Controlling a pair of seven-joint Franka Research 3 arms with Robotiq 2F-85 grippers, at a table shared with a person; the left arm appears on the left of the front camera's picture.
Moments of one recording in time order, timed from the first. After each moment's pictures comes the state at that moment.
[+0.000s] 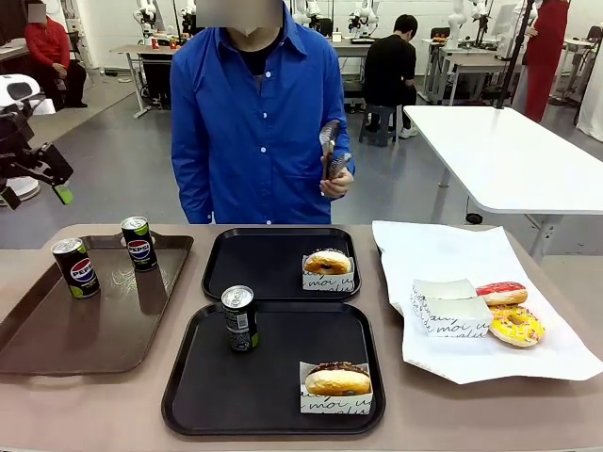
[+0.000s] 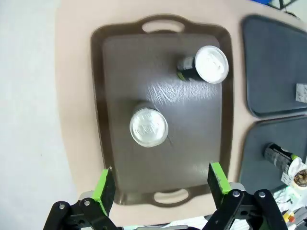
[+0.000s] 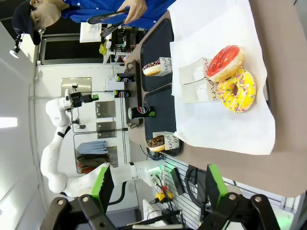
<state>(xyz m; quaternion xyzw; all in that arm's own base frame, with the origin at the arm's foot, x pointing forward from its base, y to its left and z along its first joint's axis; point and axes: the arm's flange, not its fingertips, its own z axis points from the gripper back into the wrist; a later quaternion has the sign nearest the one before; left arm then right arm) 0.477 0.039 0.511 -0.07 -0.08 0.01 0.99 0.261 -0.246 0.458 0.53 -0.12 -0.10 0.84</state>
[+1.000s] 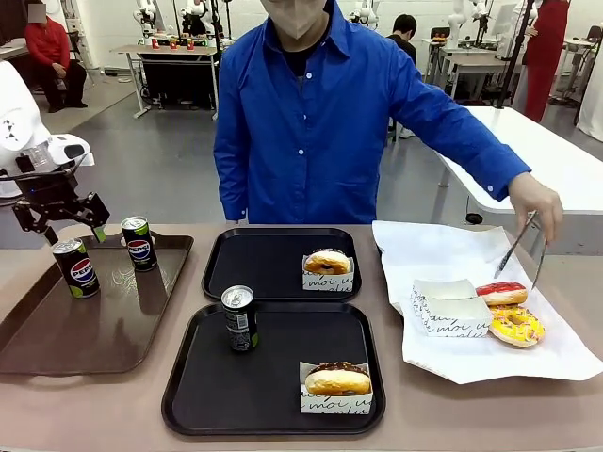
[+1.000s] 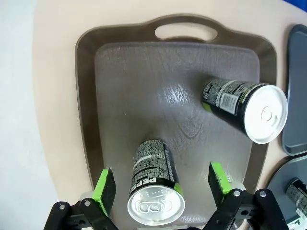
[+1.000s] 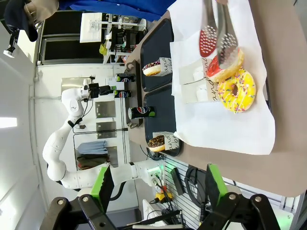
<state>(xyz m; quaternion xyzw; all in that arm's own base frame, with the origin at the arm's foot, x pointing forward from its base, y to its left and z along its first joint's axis) 0.523 0.020 0.408 -0.03 -0.05 0.03 1.00 0.261 -0.246 0.458 0.53 -0.12 -0.10 0.84</state>
